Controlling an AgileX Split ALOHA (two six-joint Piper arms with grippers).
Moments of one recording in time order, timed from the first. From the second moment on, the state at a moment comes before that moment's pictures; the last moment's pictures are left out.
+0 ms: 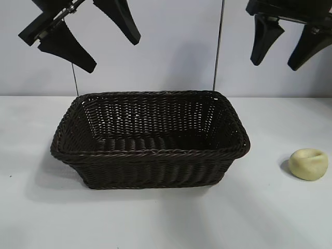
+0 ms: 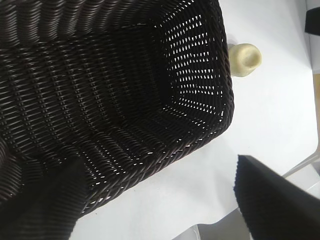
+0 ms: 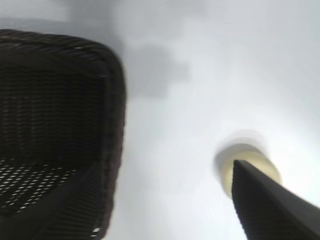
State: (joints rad) left arm -0.36 1.74 -1.47 -0.61 1.03 0.10; right arm 0.09 1.82 -1.63 0.14 1.15 -0.06
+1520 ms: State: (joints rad) left arm -0.36 1.74 -1.47 -0.61 1.03 0.10; right arm -0.03 2.00 -1.39 0.05 1.13 -0.05
